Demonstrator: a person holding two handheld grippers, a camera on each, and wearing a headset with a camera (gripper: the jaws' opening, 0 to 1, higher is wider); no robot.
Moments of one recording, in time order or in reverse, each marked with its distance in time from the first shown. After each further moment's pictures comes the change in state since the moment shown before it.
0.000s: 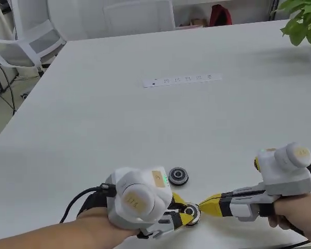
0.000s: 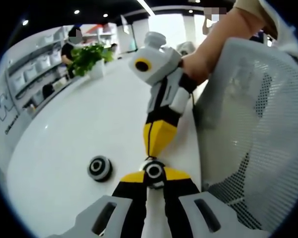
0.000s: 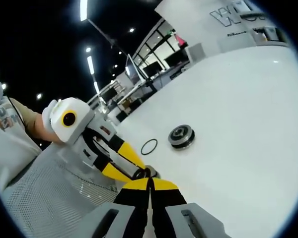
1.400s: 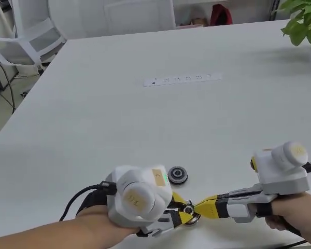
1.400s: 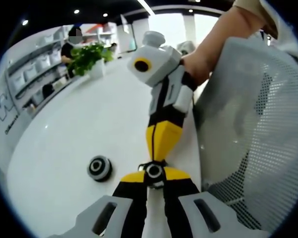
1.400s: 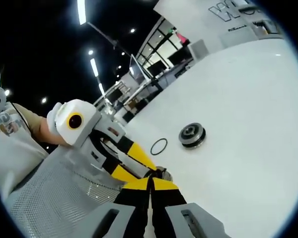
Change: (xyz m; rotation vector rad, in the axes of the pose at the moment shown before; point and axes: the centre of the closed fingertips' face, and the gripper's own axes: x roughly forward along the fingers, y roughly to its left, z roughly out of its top) left arm -0.001 -0.001 0.000 0.000 0.004 0.000; right arm 0.005 0.015 0.000 0.018 0.010 0.062
